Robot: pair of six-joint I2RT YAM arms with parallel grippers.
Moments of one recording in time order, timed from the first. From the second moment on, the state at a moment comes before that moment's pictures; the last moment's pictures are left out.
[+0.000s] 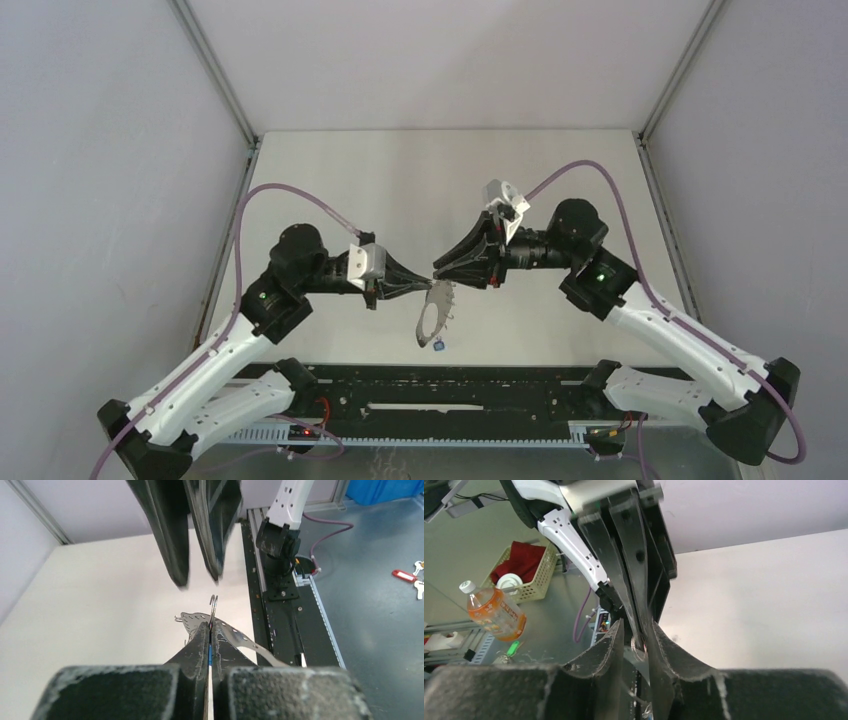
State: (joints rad) left arm -0.69 0.79 0.82 -0.08 0.87 0.19; right arm 0.78 1.02 0.92 0.21 -0.82 0.30
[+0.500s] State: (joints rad) left arm -0.70 0.85 0.91 -0.29 0.81 0.33; right arm 0.84 1.23 1.47 -0.68 -0.67 -0.21
